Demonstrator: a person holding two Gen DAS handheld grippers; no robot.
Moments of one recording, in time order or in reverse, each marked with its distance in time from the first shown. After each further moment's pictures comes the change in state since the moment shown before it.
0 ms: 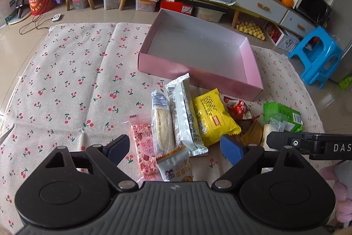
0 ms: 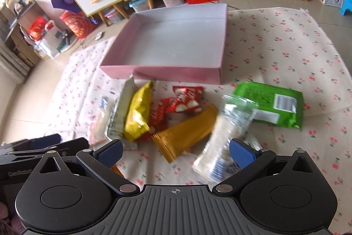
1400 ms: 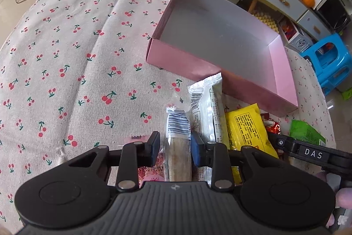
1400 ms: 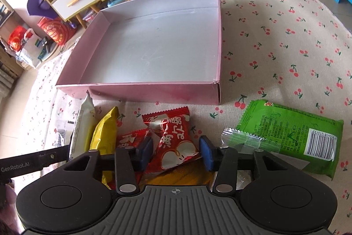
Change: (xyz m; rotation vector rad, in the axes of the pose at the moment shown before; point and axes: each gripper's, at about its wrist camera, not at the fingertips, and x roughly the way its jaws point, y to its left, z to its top) left arm 0.065 0.026 0.033 -0.079 0.130 -0.023; right arm 0.087 -0.023 0.029 0.045 0.017 -0.104
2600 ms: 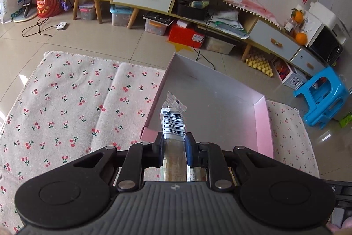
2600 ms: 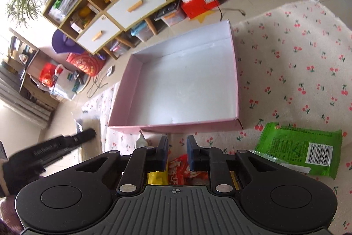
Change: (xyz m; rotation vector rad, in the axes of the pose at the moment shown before) left arm -0.040 -0.011 0.038 -0.016 -0.236 -0.013; right arm -0.045 -0.021 0.034 0.176 -0.024 0.219
